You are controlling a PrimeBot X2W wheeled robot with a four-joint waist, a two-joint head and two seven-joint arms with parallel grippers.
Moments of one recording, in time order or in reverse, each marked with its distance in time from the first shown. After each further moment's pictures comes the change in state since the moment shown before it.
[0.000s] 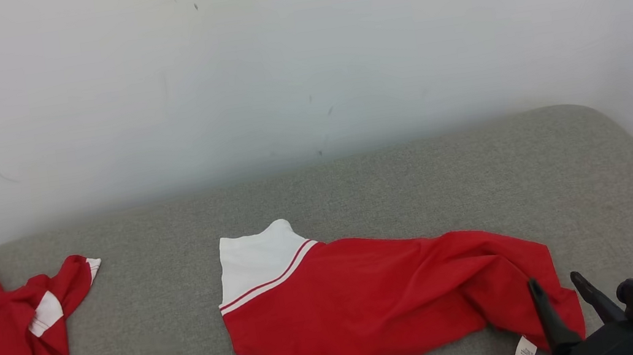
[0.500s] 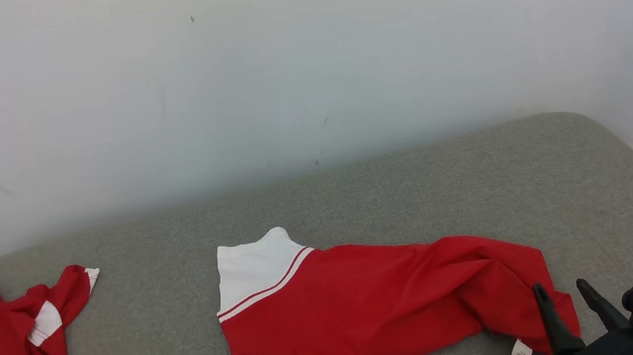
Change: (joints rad) left arm 0.186 -0.058 0.225 -0.213 0.057 0.000 -0.009; right arm 0.025 0.018 -0.024 0.004 -0.010 -0.018 -0.019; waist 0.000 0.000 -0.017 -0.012
